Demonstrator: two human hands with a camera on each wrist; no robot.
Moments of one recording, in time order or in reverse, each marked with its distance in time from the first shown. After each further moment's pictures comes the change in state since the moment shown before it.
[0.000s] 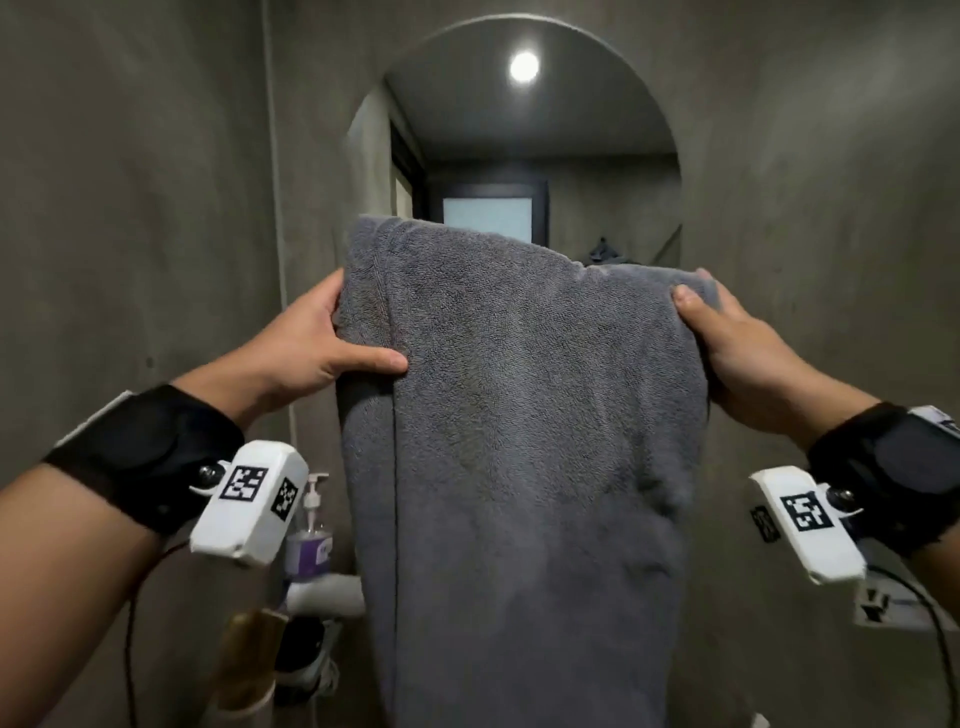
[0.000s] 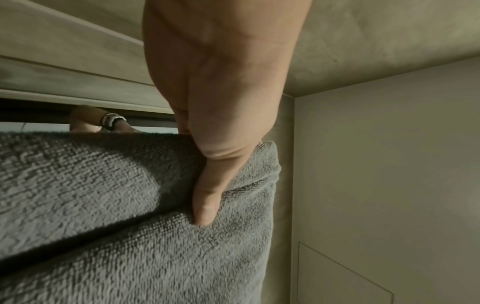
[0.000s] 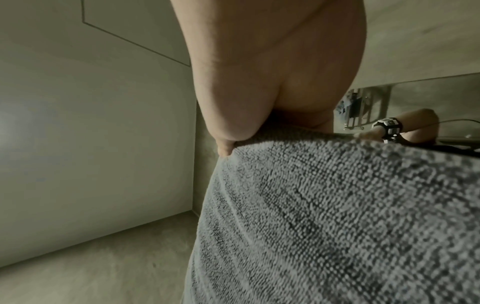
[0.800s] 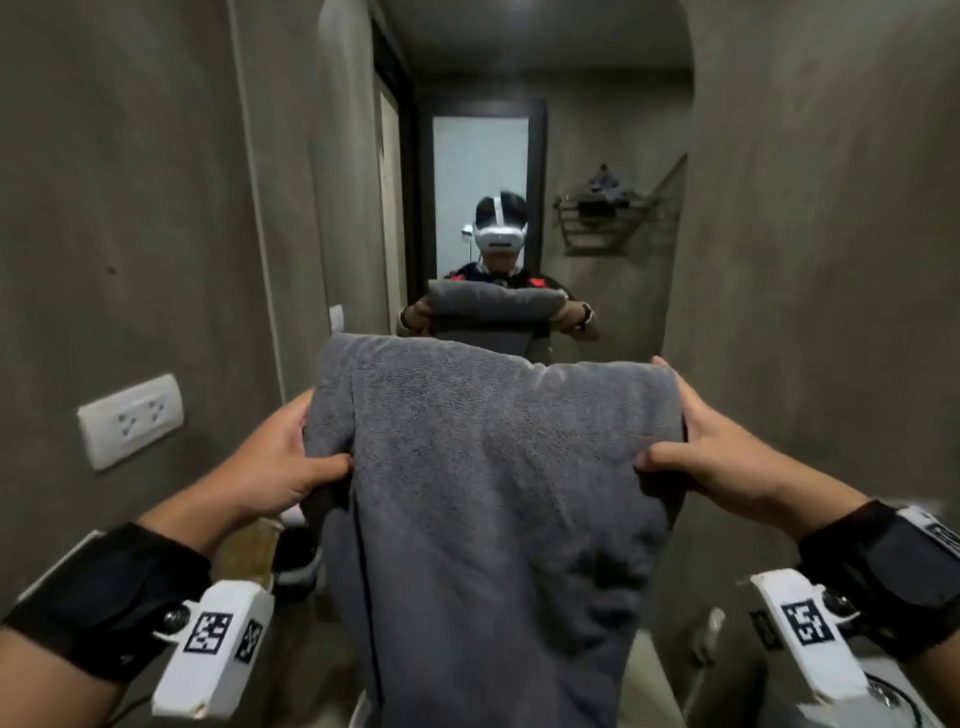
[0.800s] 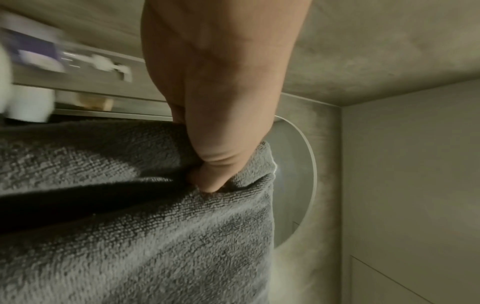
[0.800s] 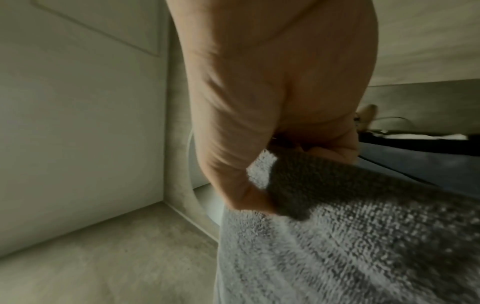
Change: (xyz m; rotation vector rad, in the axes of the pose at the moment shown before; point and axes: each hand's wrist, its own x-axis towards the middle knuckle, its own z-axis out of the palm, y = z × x) left_hand -0.127 -0.099 0.045 -0.033 -0.038 -0.293; right_hand -0.095 0.103 -0.019 -0.287 -0.359 0.245
